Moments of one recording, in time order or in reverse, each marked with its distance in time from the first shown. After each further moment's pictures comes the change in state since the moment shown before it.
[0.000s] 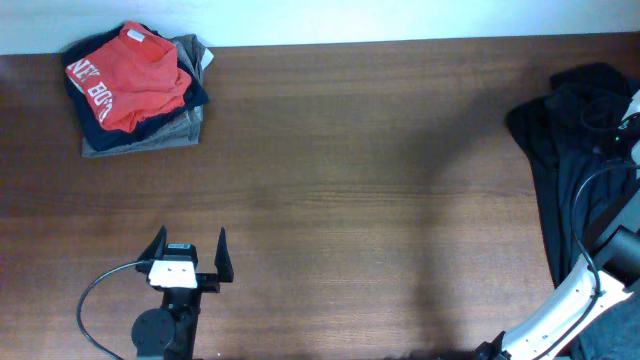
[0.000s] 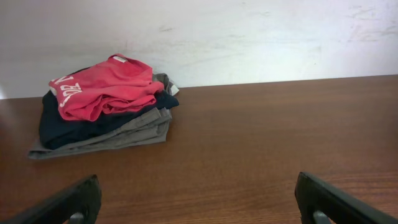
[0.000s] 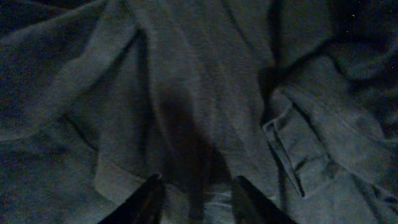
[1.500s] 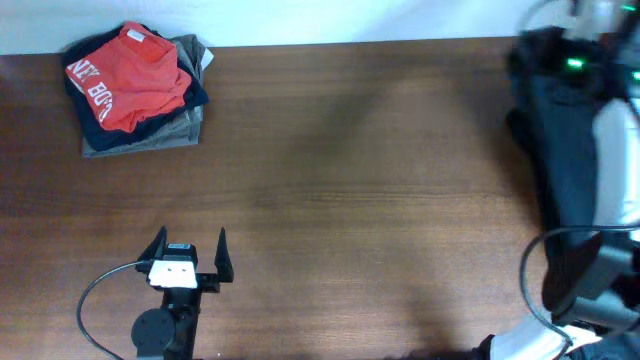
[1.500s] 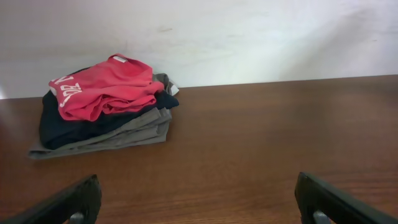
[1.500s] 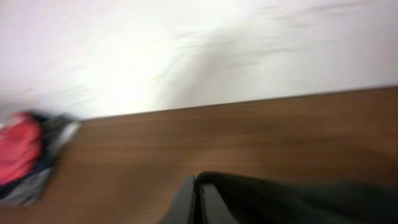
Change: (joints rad) left arm 0.000 0.000 0.000 0.000 0.000 0.000; right arm 0.339 -0.445 0.004 -0.043 -0.658 0.257
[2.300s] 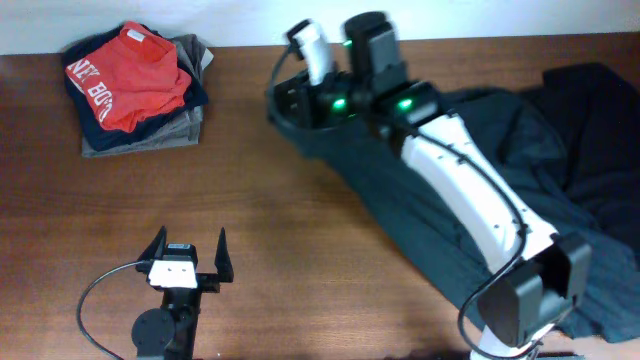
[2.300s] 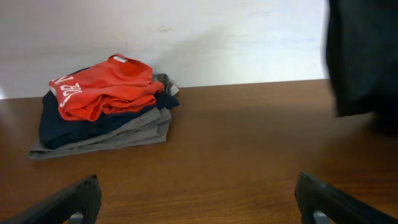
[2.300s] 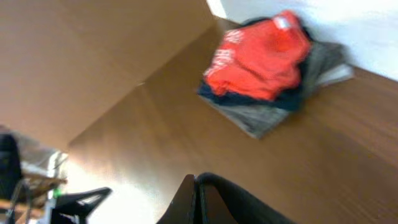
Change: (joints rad) left arm 0.000 0.000 0.000 0.000 0.000 0.000; right arm 0.849 0.017 0.000 0.134 -0.032 0.103
